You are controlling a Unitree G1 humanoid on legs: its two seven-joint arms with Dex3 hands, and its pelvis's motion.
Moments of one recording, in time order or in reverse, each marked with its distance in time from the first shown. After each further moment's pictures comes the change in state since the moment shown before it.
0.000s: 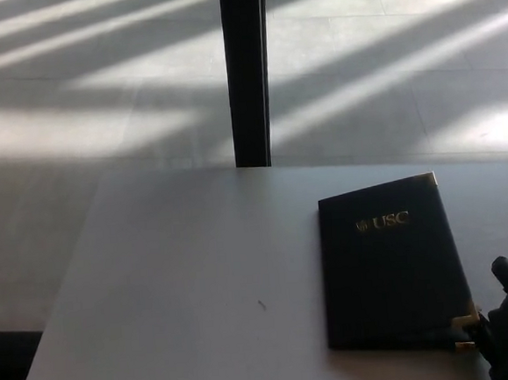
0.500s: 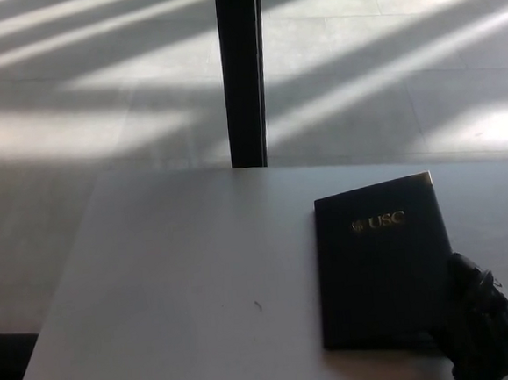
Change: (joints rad) left_arm -0.005 0.000 -0.008 0.003 -0.003 -0.003 -0.001; right_arm 0.000 0.037 0.126 -0.026 -0.044 0.017 -0.037
